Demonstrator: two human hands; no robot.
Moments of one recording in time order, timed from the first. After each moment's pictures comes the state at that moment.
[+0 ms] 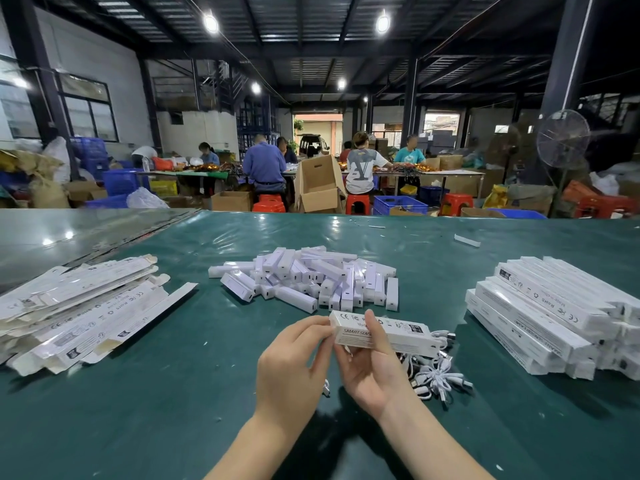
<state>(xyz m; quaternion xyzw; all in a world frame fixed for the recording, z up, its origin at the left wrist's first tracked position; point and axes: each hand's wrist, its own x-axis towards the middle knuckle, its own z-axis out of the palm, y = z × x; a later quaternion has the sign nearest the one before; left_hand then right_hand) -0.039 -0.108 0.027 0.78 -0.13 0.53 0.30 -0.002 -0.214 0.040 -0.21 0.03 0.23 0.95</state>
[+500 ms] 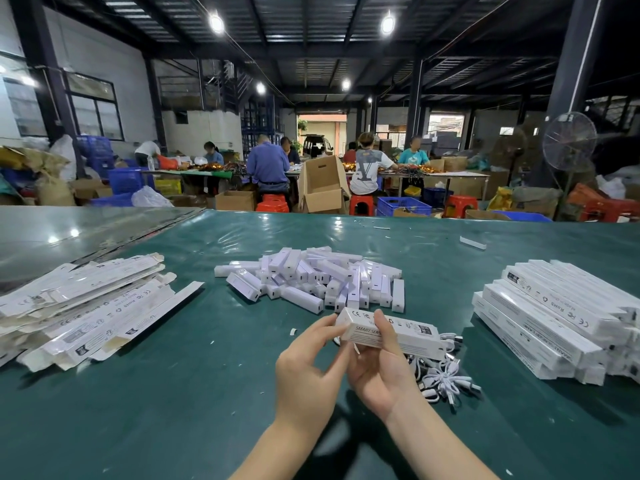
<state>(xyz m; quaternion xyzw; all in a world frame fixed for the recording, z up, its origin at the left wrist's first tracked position) -0.042 -0.121 0.022 0.73 -0.08 0.43 0.53 0.001 -0.213 0.038 -0.18 -0.02 0.22 0.96</state>
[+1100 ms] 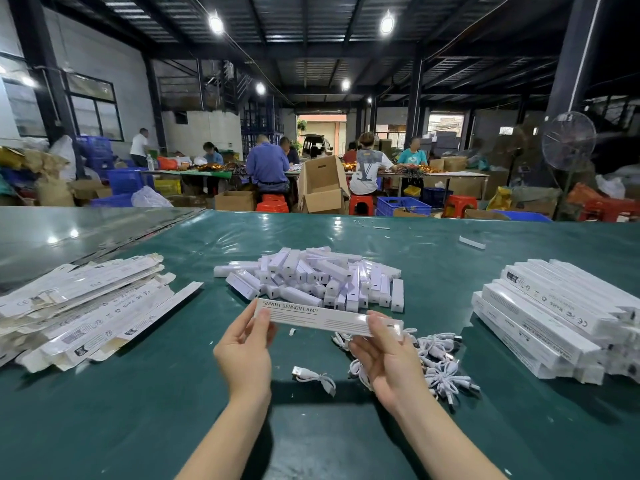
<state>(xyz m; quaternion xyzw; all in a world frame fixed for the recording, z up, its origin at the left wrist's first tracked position) -0.017 -0.072 0.027 0.43 0.13 0.42 0.79 0.016 -0.221 0.026 -0.37 0.01 0.08 0.92</state>
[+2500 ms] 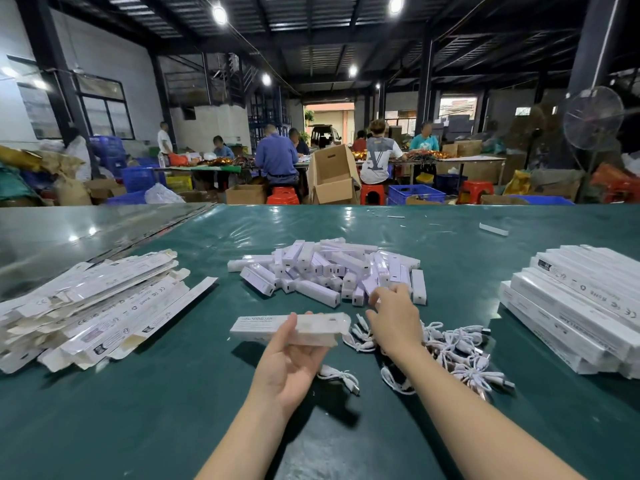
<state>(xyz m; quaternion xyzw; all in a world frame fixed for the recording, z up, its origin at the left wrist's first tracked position) -0.018 -0.068 0.029 0.20 0.09 0.05 0.97 0.082 -0.203 0.023 -0.94 -0.05 -0.18 0.30</state>
